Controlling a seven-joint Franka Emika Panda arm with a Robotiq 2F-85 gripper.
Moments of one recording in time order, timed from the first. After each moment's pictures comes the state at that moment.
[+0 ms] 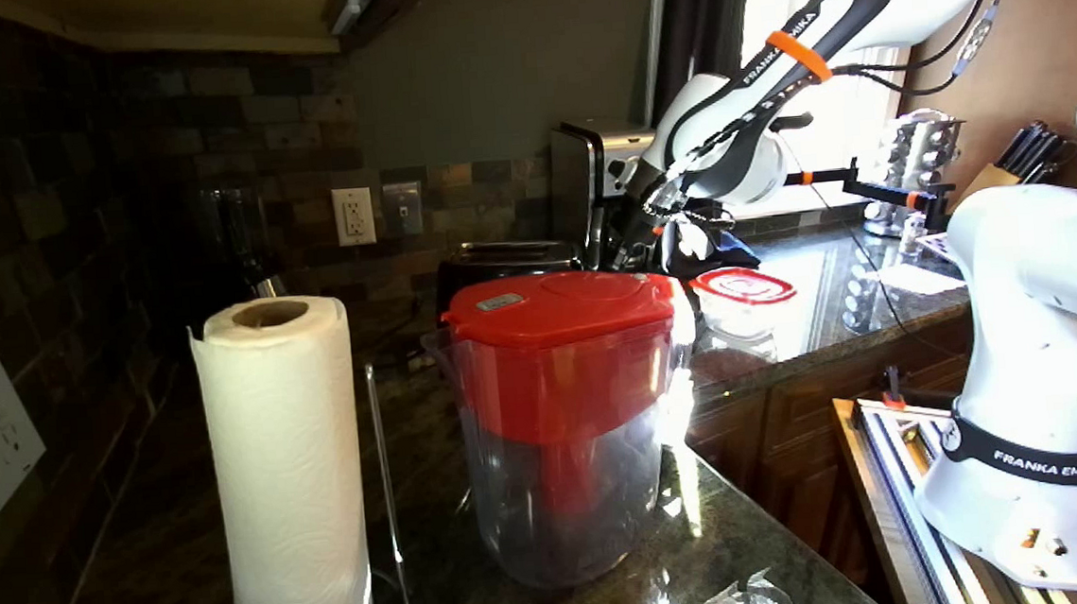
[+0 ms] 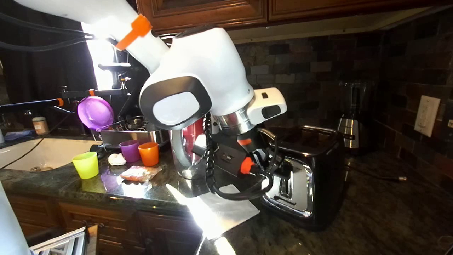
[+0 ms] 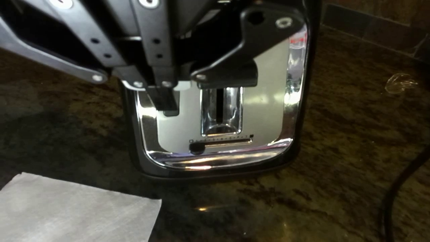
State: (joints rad) arm 0.37 -0.24 -0.59 -2.67 0.26 2.95 -0.66
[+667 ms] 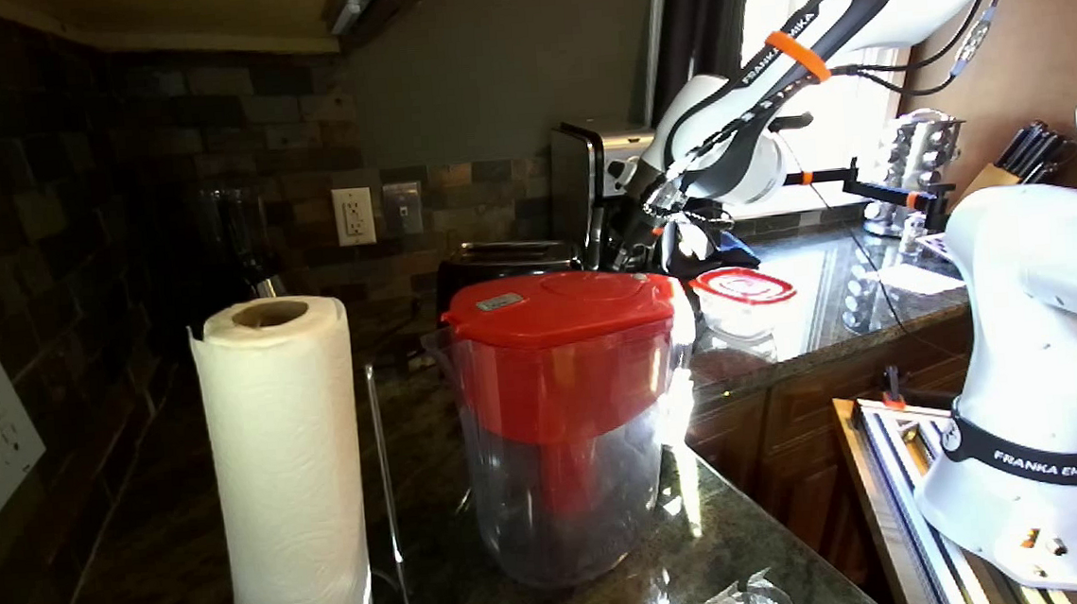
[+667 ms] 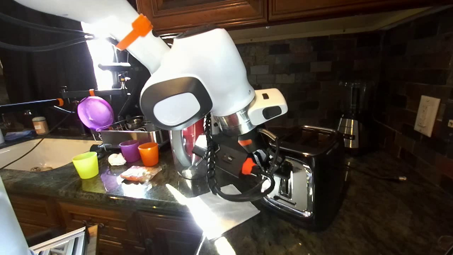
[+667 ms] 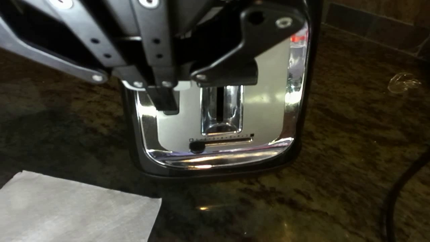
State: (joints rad) arm 0.40 -0.24 -0.62 -2.67 0.26 2.95 -0.67
